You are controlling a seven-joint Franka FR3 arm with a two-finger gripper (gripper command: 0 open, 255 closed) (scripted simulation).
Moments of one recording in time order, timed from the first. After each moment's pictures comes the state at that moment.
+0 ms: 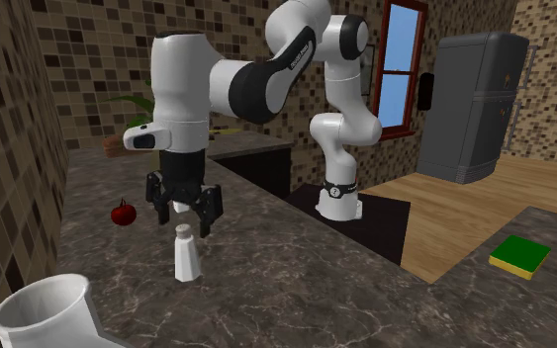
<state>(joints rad) -0.03 0.35 -0.14 -1.75 -0.05 2.14 -0.30</state>
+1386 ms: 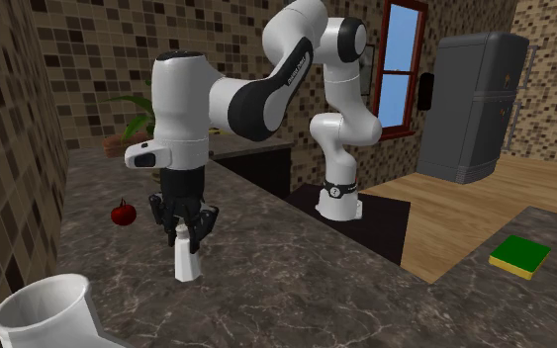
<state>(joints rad) -0.04 0.39 -0.14 -1.77 -0.04 2.21 -0.30</state>
